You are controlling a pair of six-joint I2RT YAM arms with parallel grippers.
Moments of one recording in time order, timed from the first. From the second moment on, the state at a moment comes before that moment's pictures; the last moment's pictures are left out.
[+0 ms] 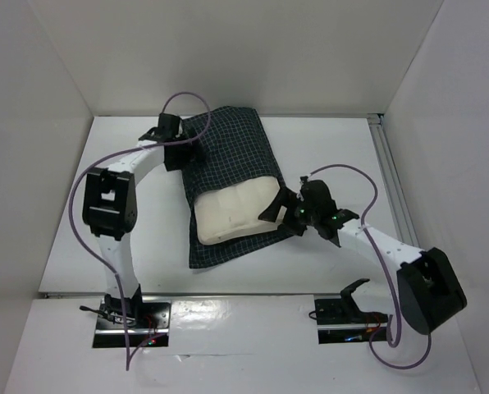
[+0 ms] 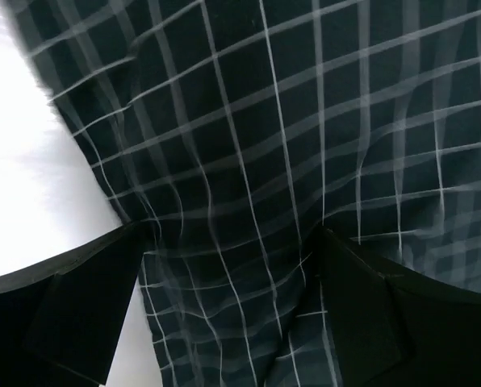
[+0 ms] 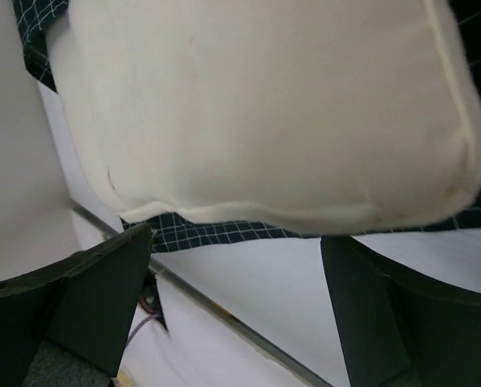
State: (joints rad) left arm -0.16 1.96 1.56 -0.46 0.05 -0.50; right arm 0.48 1.17 0.59 -0.13 -0.26 0.90
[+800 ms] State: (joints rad) left arm -0.26 1.28 1.06 -0.60 0.17 -0.49; right arm 0.32 1.47 1.01 -0.23 -0.08 0.59
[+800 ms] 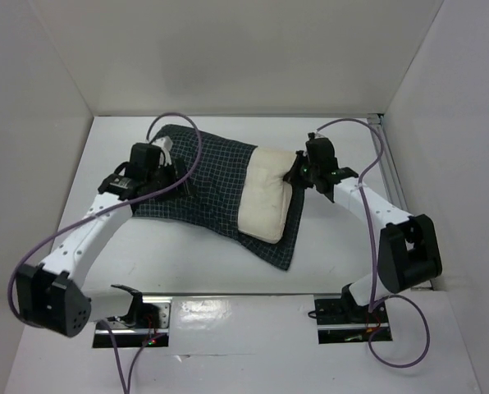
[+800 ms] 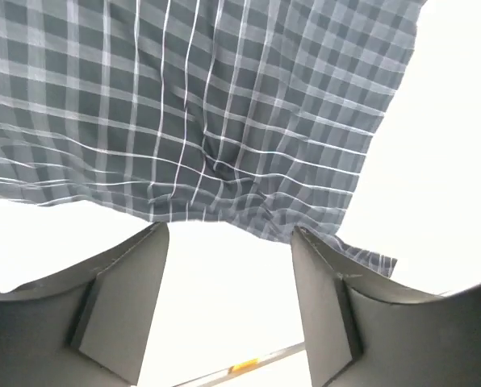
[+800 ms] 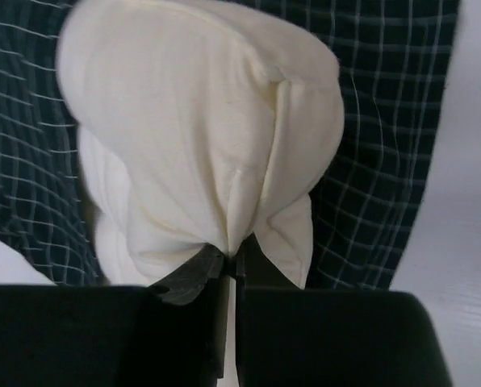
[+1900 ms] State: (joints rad) left arm -0.60 2.24 2.08 -0.75 -0.30 -0.42; right arm 0.26 1.39 0.85 -0.21 -0.16 0.59
